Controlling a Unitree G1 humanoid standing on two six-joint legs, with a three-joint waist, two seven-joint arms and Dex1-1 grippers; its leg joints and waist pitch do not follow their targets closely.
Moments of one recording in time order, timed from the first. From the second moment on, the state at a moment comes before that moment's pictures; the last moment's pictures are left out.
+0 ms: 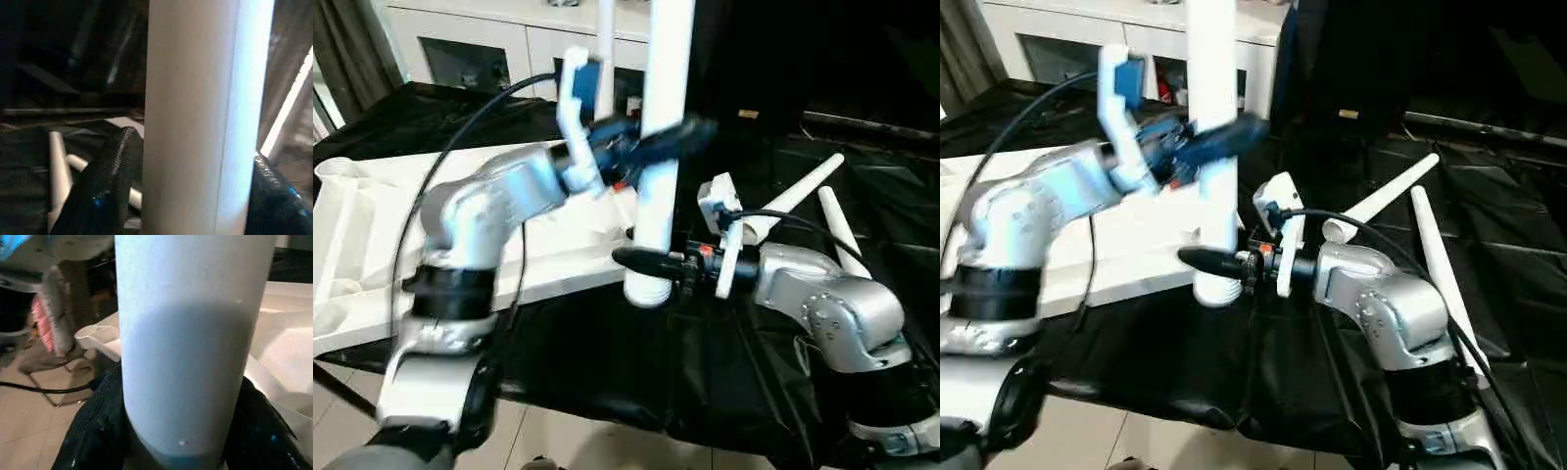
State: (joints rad) left arm -0.86 0.21 0.07 0.12 -0.71 0.81 -0.72; right arm -0.47 -0.31 0.14 -0.12 0.57 0.77 0.77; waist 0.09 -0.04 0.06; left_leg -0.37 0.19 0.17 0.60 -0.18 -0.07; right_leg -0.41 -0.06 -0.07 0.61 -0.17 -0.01
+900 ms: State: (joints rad) left arm -0.86 0.22 0.03 0.08 -0.59 0.73 -0.59; right arm -0.53 -0.27 0.12 0.00 0.52 0.68 0.78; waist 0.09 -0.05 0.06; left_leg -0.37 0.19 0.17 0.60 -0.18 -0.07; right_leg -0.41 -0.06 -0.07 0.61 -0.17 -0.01
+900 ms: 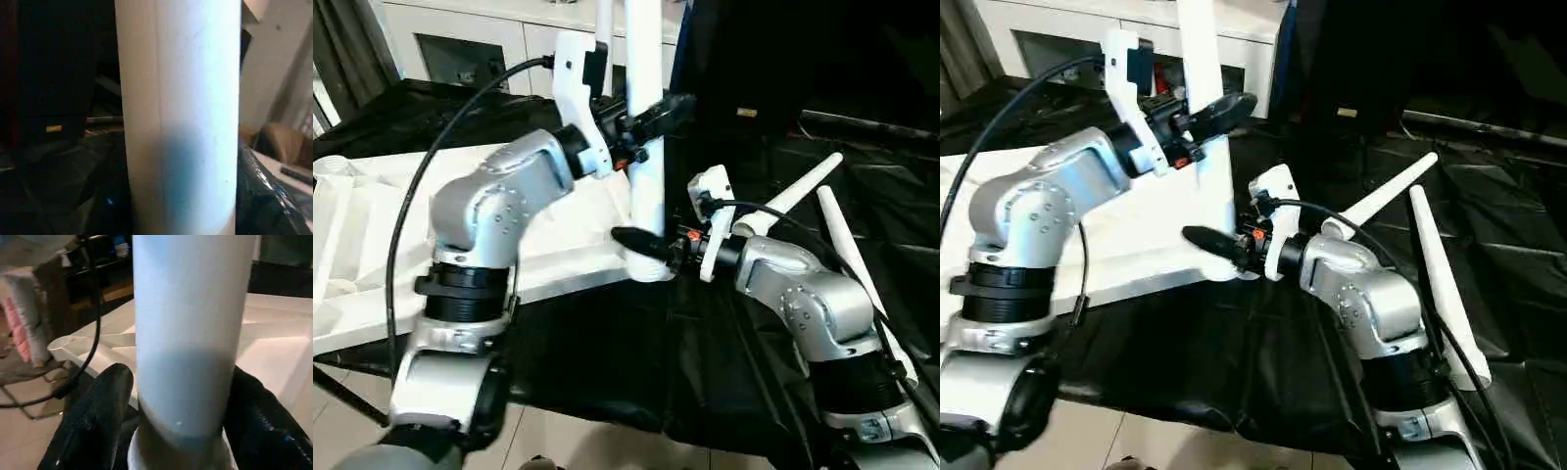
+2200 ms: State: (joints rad) left arm -0.86 0.26 -0.02 0.06 -0.62 0.73 -0.79; right arm -0.63 -0.33 0.17 0.10 0.51 0.71 0.95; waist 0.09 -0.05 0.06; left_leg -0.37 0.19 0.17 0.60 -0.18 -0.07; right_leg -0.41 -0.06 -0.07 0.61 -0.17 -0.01
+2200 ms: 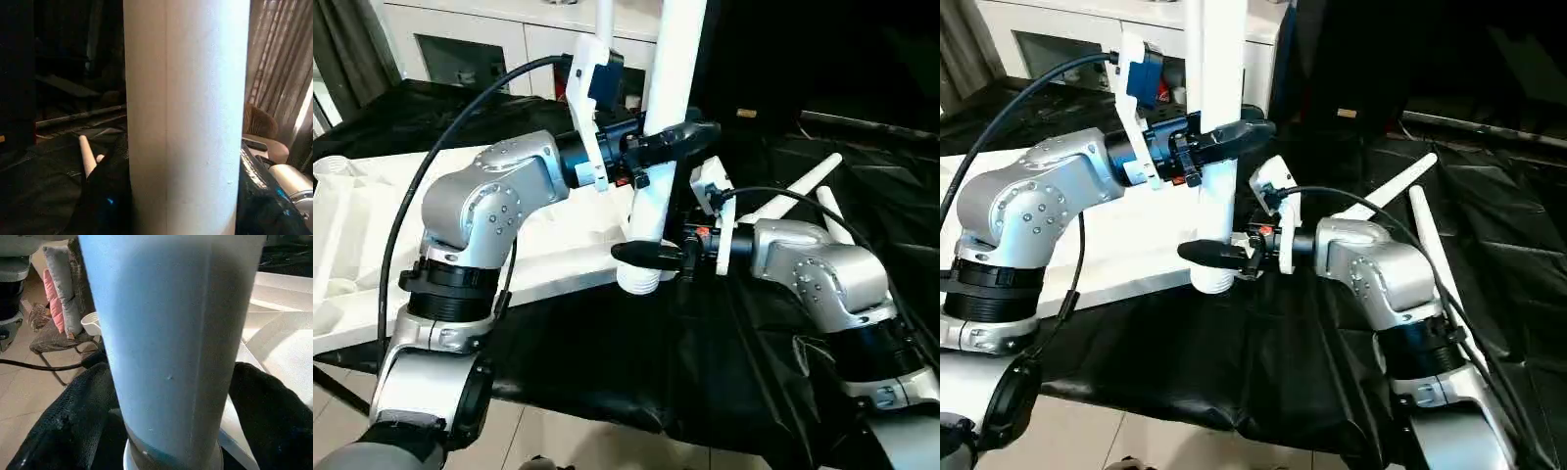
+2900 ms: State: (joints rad) left arm -0.86 0.26 -0.02 0.06 -0.62 0.73 -0.79; right arm -0.63 -0.30 0.17 0.12 0.51 0.71 0.95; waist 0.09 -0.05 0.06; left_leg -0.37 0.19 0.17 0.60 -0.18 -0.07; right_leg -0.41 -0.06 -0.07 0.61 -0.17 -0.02
